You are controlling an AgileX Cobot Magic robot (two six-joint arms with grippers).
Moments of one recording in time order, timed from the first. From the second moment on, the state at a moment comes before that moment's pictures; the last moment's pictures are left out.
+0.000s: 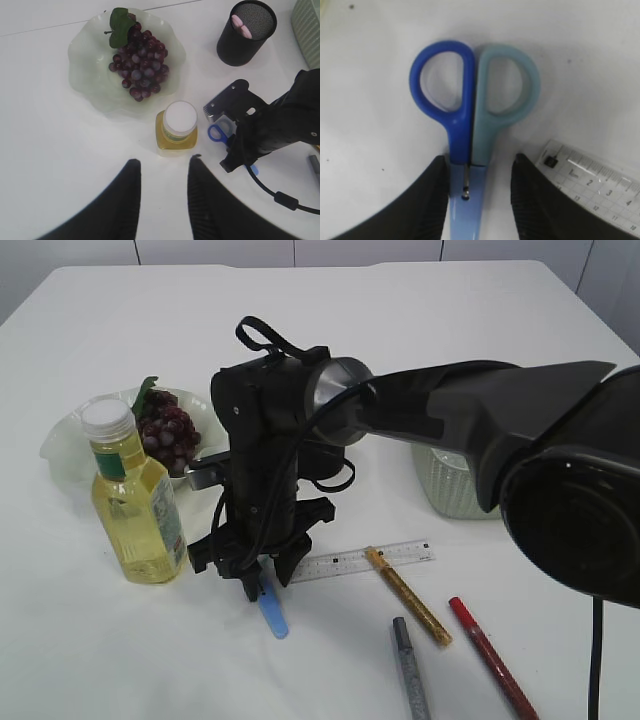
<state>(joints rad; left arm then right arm) -0.46 1.29 -1.53 0.17 1.26 -0.32 0.71 2.45 -2.03 0.10 1.22 0.16</state>
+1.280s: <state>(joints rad) -0.46 1.29 -1.53 0.17 1.26 -0.28 0.75 2.46 -2.04 0.05 1.22 0.17</state>
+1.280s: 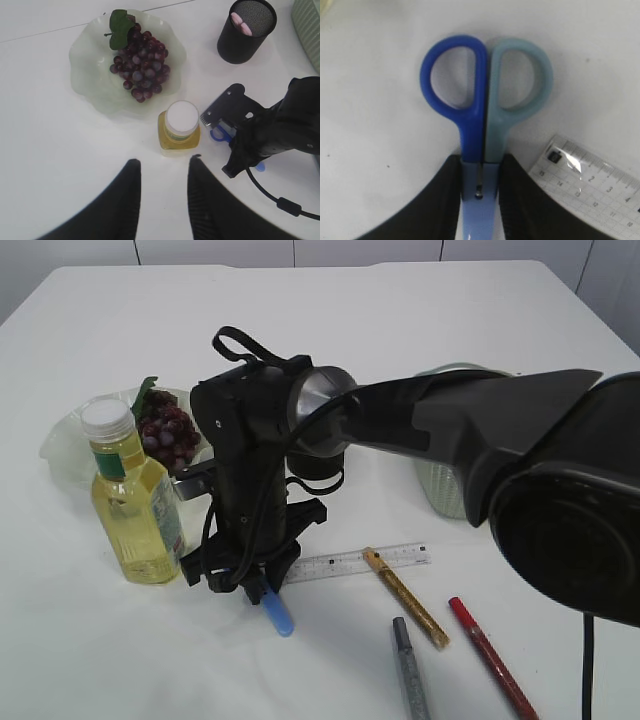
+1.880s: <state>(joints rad) -0.46 1.29 -1.53 0.17 1.26 -0.28 0.75 2.46 -2.04 0.05 1.22 0.19</state>
